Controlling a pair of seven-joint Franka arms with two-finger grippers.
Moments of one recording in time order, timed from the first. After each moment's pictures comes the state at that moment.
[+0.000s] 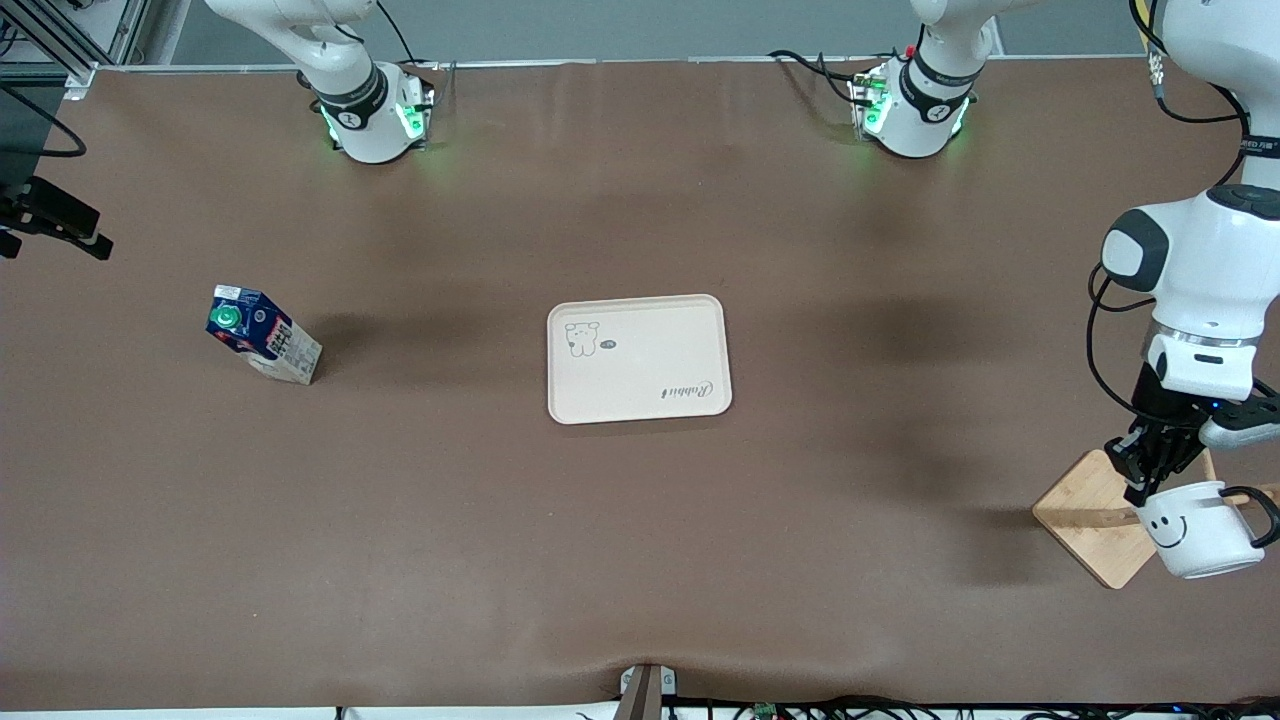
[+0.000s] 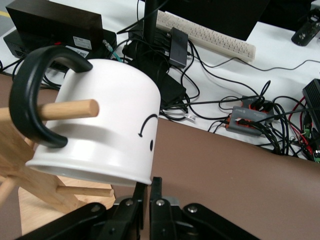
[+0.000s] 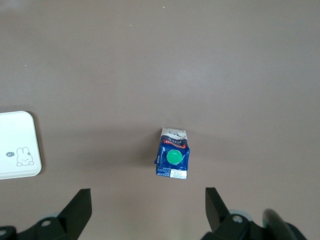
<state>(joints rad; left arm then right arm) 0.30 0.29 -0.21 -2.04 0.15 3.07 -0.31 -0.03 -0.04 -0.06 -1.54 0.01 1.52 -0.05</state>
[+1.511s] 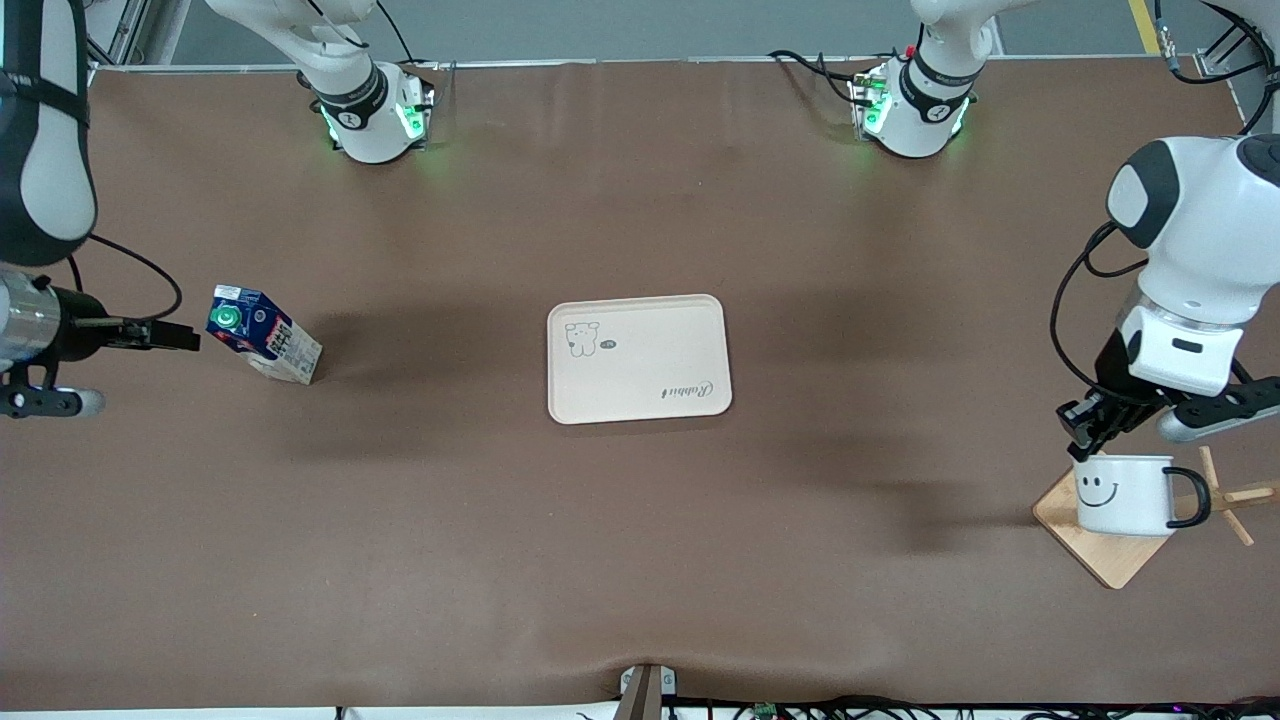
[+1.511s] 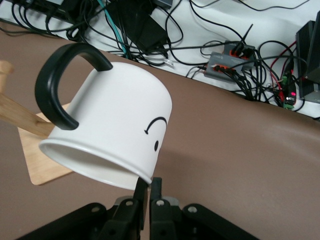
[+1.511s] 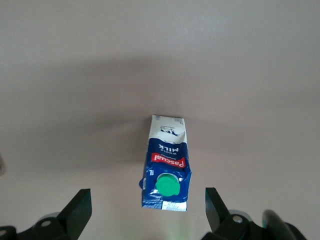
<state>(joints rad) 0.30 0.16 -0.36 -1.92 0.15 2.52 -0.45 -0.06 0.28 -0.06 -1.56 0.00 1.57 -0.05</state>
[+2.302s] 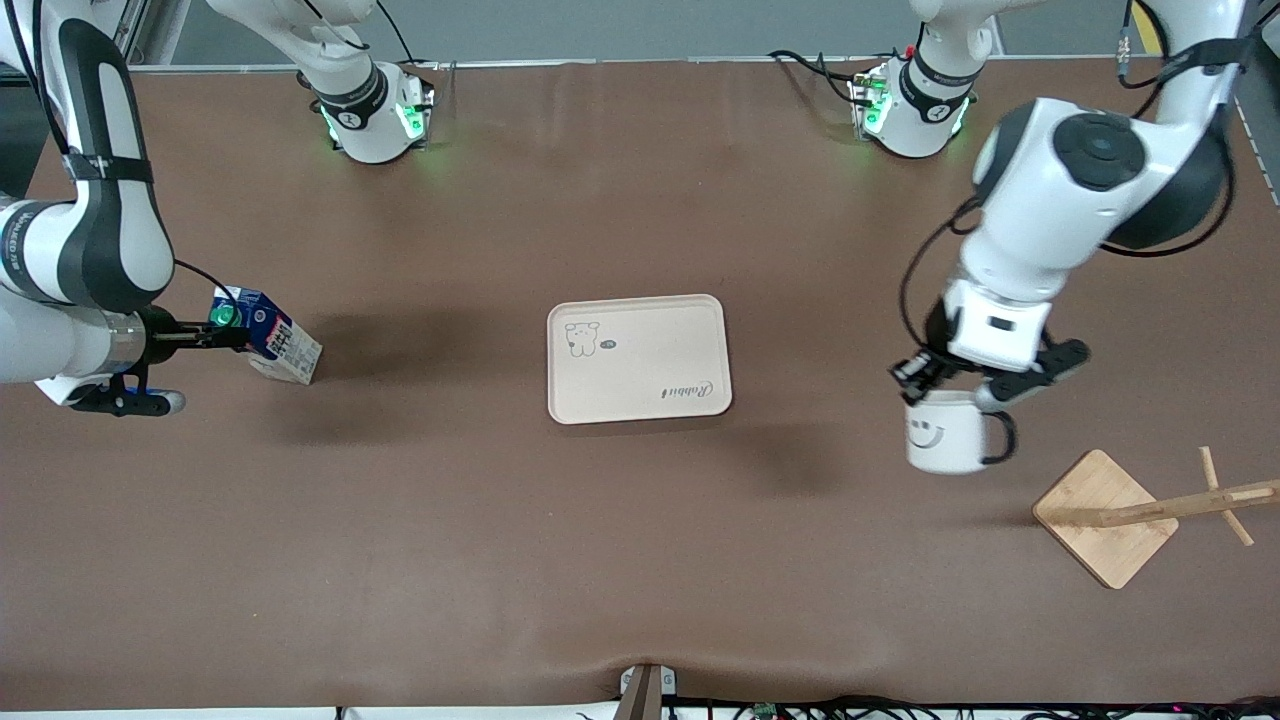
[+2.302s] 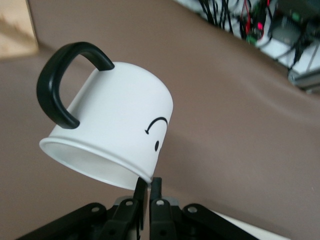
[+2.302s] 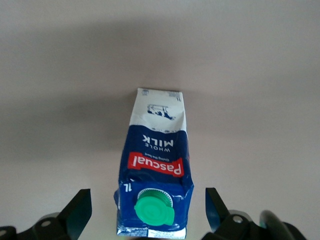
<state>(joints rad) 0.17 0.19 -0.59 -1.82 0.15 2.21 -0.95 -0.08 0.28 -0.07 -1.81 -0.02 1.67 -0.05</state>
